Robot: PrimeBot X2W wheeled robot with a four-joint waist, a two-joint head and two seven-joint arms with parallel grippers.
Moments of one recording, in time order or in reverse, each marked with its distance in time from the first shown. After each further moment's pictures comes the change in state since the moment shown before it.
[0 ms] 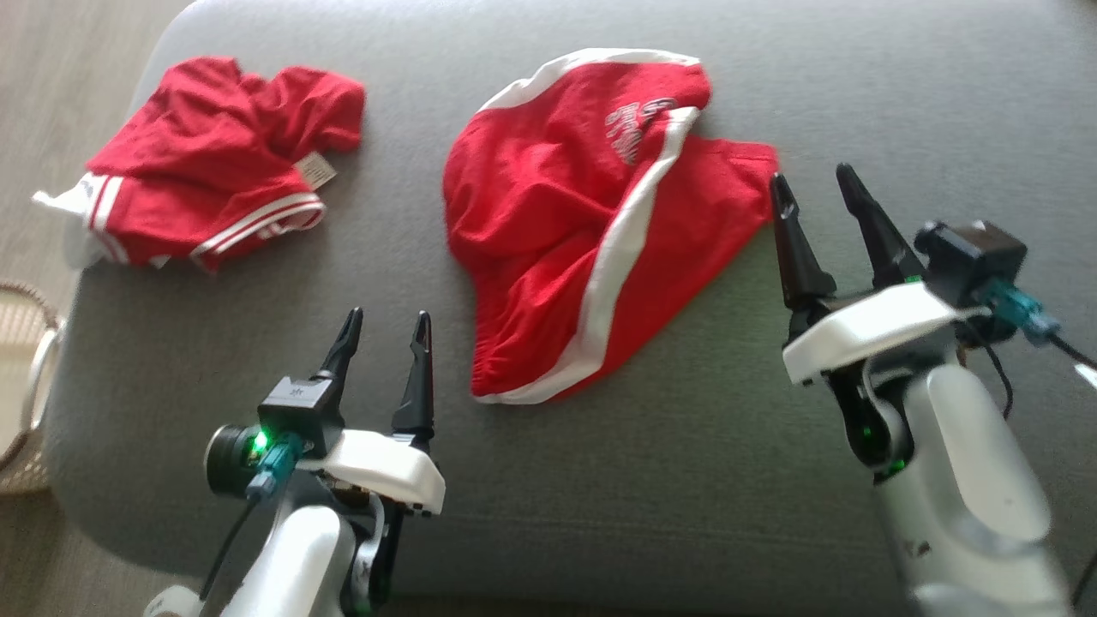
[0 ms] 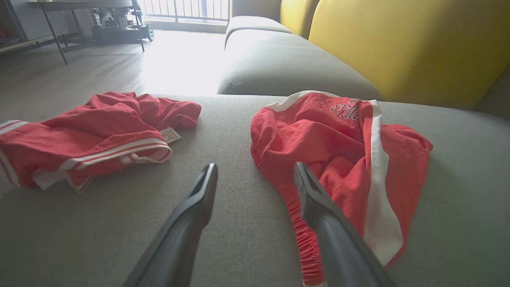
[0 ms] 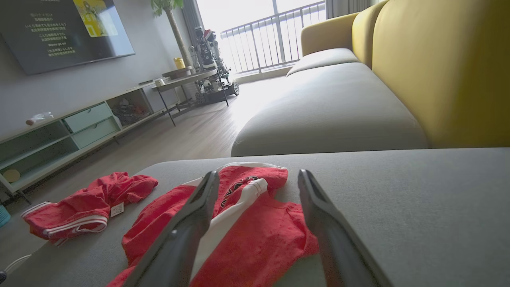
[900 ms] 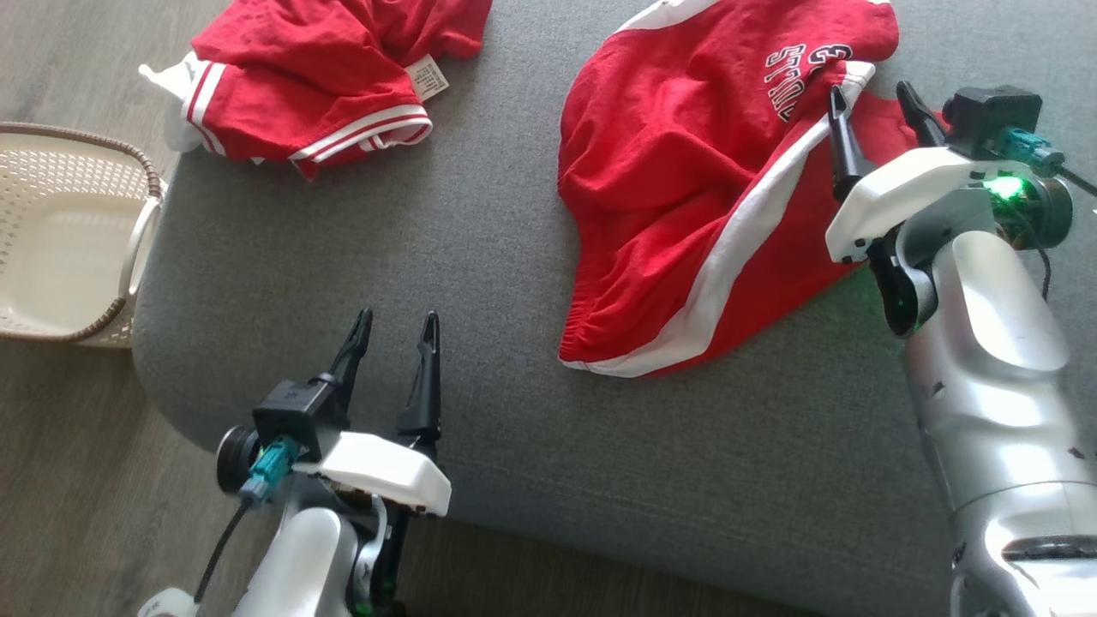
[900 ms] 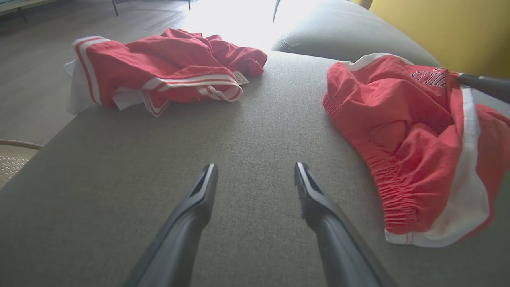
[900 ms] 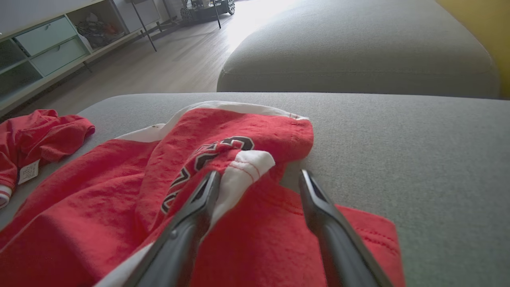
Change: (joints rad) left arm 0.032 -0.072 0.090 -0.001 0.034 -0.104 0.000; right arm -0.407 -0.005 -0.161 0.560 -0.207 0.000 0.000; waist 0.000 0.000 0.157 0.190
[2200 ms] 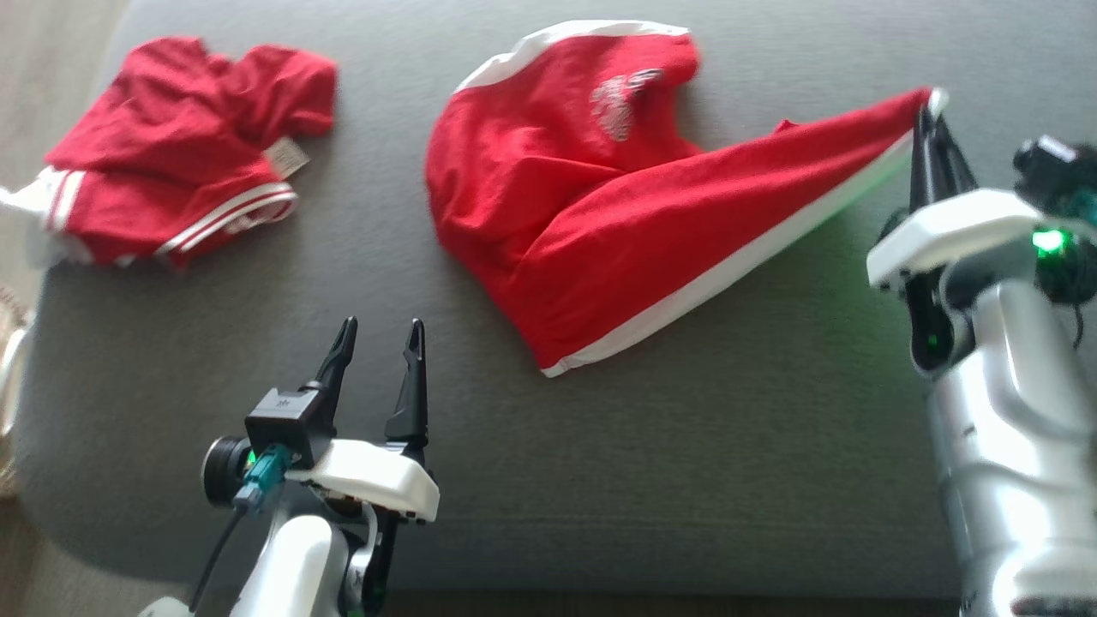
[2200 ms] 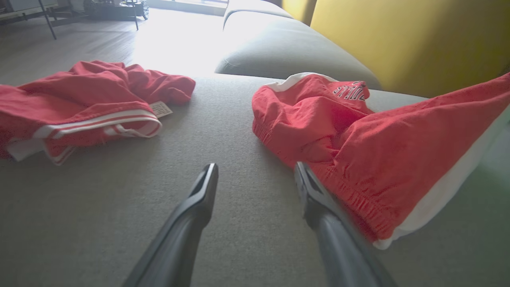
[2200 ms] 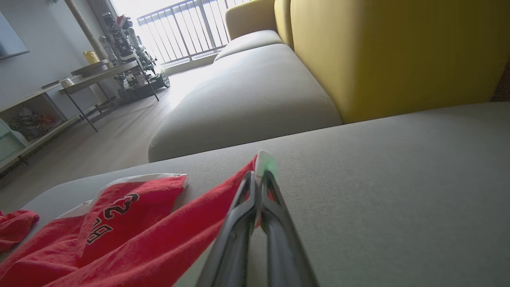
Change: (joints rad) left arm 0.011 -0.003 0.035 0.011 0.036 -0.003 0.000; right arm 0.124 -0.001 -0.095 -0.123 0.121 0.000 -0.058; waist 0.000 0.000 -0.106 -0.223
